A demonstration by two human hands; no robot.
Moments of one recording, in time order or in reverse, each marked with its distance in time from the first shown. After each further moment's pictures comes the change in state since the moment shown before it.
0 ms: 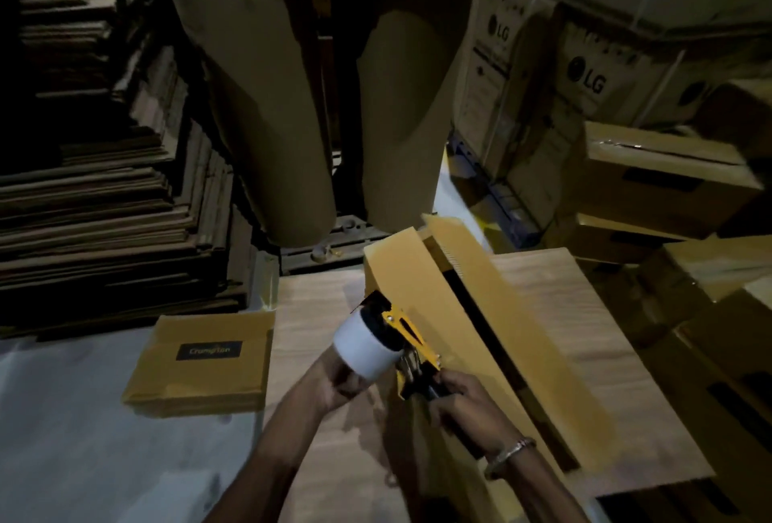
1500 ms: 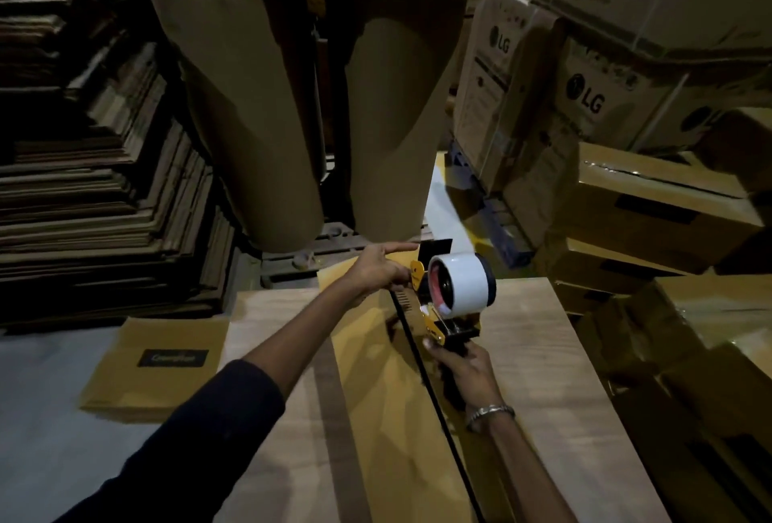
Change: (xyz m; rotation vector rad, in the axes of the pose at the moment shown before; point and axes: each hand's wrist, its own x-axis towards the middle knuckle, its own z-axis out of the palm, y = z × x) left_hand 0.067 0.071 0.242 0.986 -0.200 0.593; right_hand 0.100 -0.011 -0.138 0.318 0.236 -0.163
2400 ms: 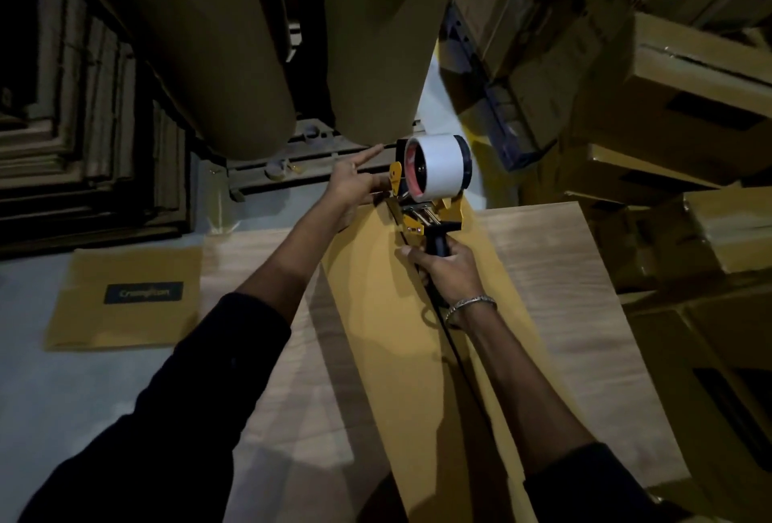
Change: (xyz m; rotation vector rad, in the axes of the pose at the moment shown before) left_hand 0.166 -0.088 -0.088 -0.255 0.170 -0.124; right_hand 0.168 0.011 0.089 -0.211 0.118 0.128
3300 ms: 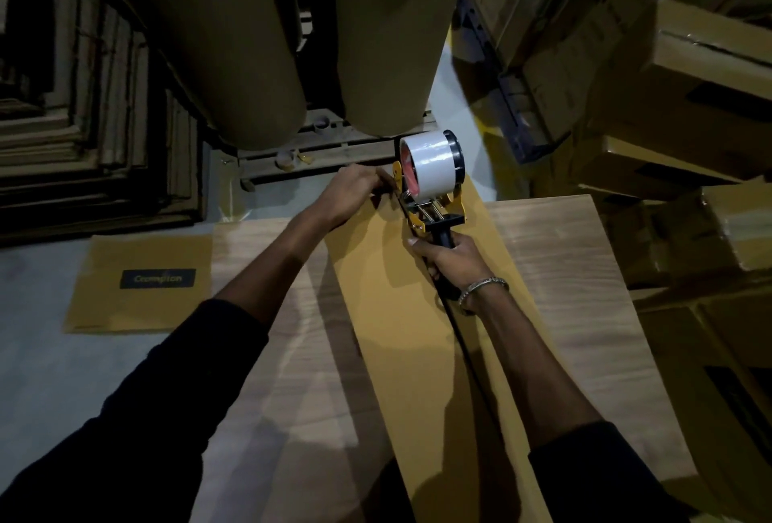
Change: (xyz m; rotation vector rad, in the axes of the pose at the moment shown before) left_hand -0.015 -0.018 -0.028 0.585 -0.179 0.287; right_hand 0.006 -0.006 -0.006 -0.085 -0.142 0.113
